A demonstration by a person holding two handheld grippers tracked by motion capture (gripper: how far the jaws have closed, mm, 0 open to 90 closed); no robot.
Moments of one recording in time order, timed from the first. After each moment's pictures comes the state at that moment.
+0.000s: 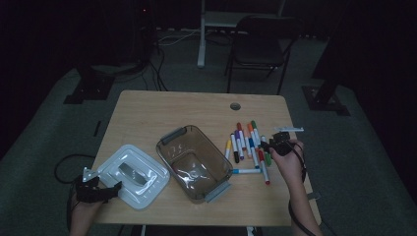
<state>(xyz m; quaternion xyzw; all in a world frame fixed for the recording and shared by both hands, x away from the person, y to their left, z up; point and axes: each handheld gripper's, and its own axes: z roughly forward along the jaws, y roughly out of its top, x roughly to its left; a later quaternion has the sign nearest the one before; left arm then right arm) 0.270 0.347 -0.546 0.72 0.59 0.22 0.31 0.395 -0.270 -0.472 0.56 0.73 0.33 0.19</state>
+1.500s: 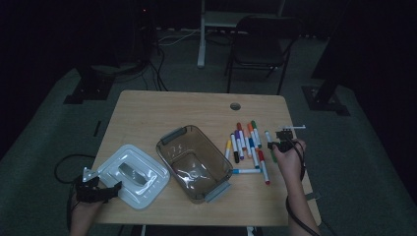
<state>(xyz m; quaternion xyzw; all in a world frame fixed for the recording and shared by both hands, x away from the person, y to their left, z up) 0.270 0.347 -0.546 0.72 0.59 0.22 0.31 0.410 -0.281 -0.479 0.64 0.70 0.28 0.16</state>
